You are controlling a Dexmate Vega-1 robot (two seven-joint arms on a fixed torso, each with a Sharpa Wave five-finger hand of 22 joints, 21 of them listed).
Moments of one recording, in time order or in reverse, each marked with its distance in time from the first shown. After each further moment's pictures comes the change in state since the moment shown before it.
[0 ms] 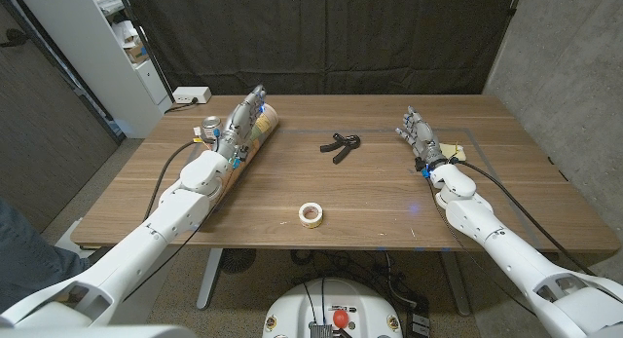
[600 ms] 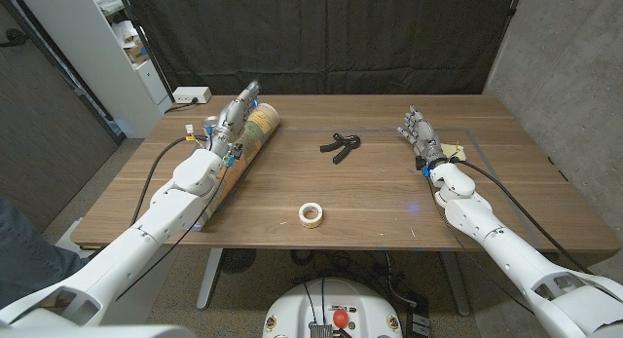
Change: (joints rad) left arm 0.038 0.038 -0.035 -0.058 0.037 -0.022 0.037; left_hand 0.007 0.007 0.004 -0.004 0.000 0.000 0.000 0.000 0.000 0.000 0.000 0.000 0.000 0.000 0.000 0.000 0.000 0.000 0.000 0.000 0.002; right arm 0.004 0.007 0.005 0.001 0.001 -0.004 -0.023; right_hand 0.000 0.000 0.000 0.000 0.000 0.007 0.000 0.008 0.000 0.009 0.002 0.000 0.000 0.009 0.002 0.004 0.000 0.003 0.004 0.000 0.000
